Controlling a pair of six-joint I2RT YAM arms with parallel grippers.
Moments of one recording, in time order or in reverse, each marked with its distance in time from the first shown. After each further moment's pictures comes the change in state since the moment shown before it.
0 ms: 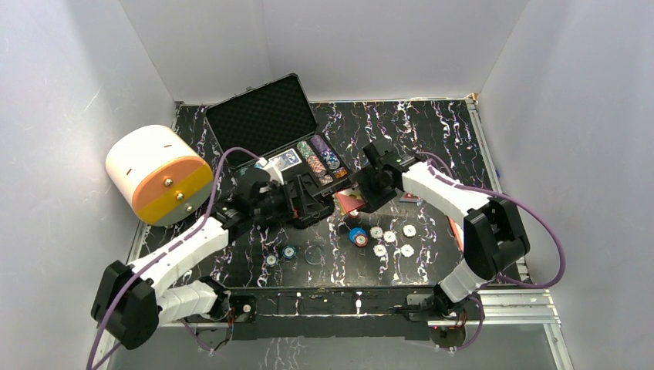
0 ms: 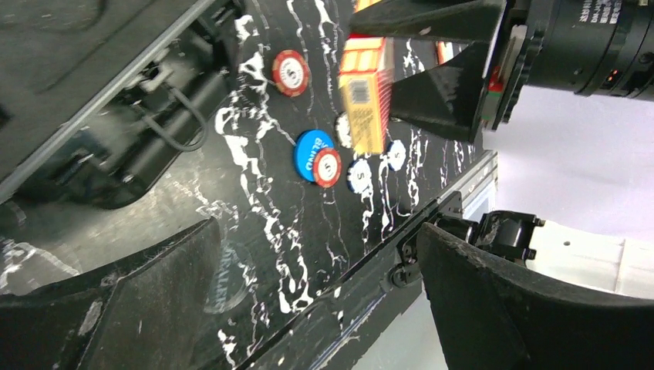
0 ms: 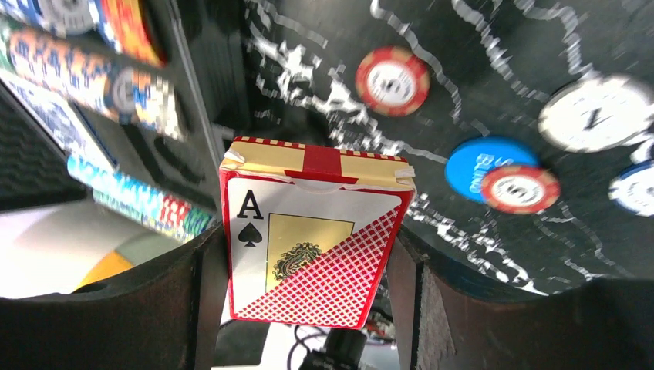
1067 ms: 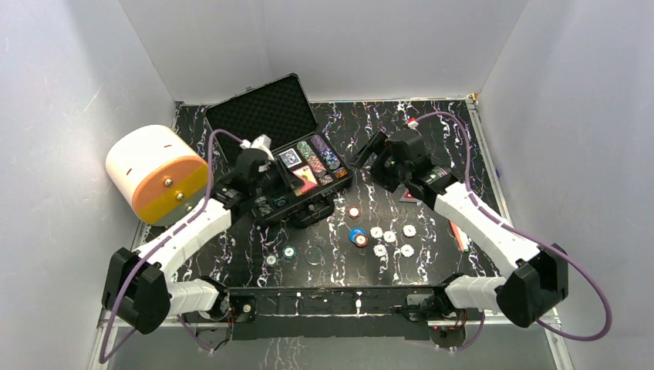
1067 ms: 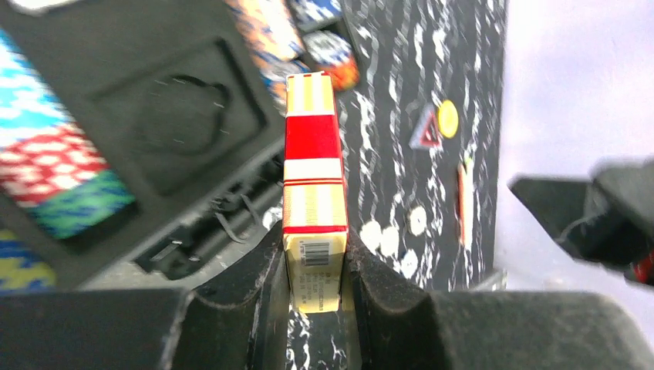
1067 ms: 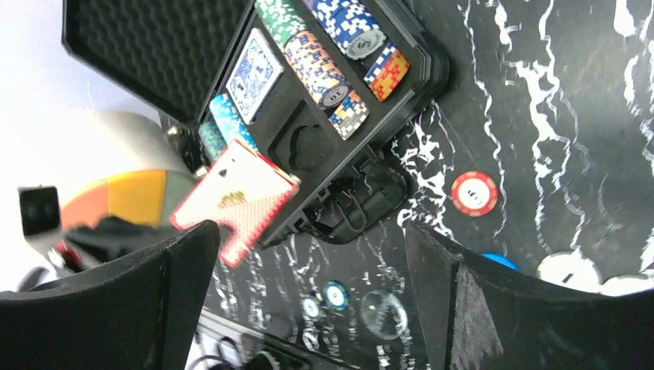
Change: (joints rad) left arm -0.003 0.128 0.145 0.015 -0.247 -0.061; right arm 0.021 -0.297 -0.053 0.254 0.119 -0.394
